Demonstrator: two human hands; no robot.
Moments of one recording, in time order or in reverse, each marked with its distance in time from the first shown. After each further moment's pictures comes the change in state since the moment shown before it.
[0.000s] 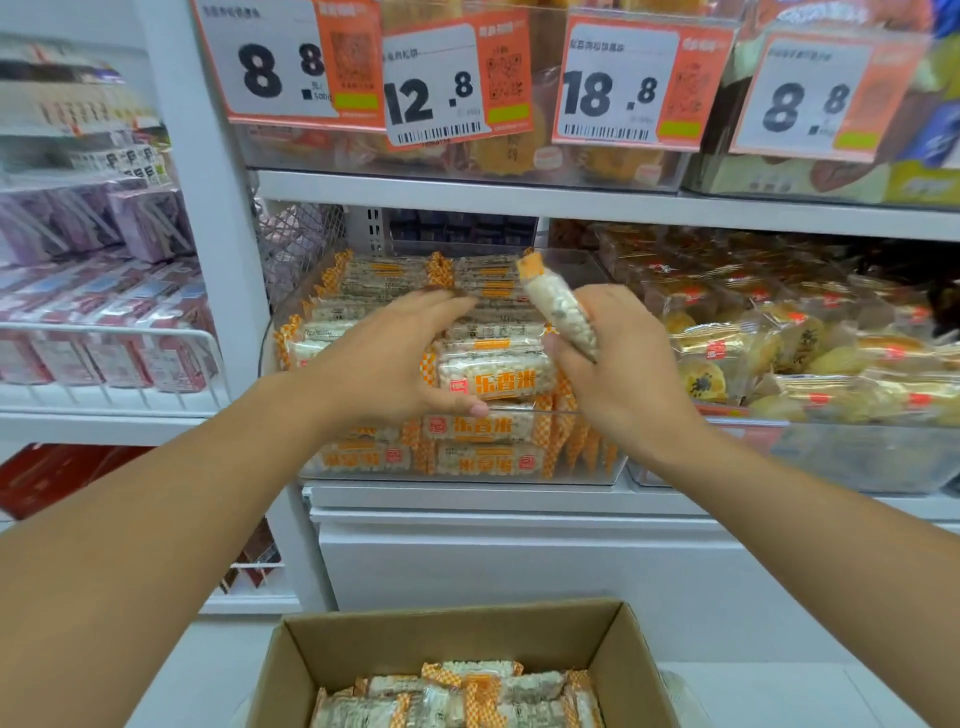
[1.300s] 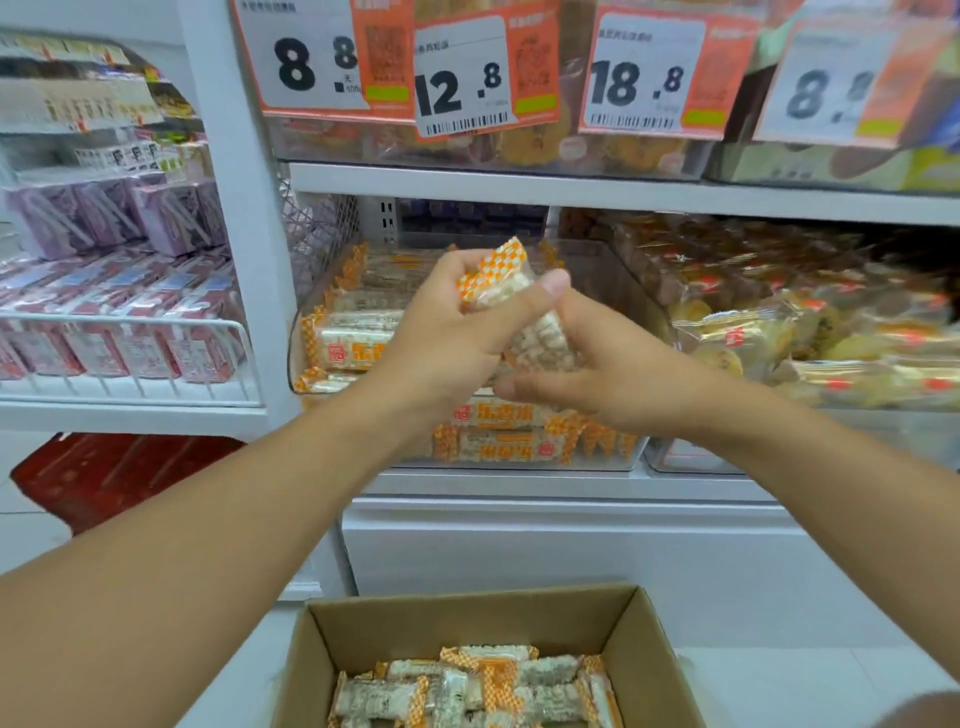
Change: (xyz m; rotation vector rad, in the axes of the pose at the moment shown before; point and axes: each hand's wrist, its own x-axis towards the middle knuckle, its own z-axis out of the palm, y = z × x) left_hand -0.024 0.065 -0.010 -1.281 0.357 -0.260; right_hand 0.002 -0.036 -0.014 0.307 -0.521 -0.097
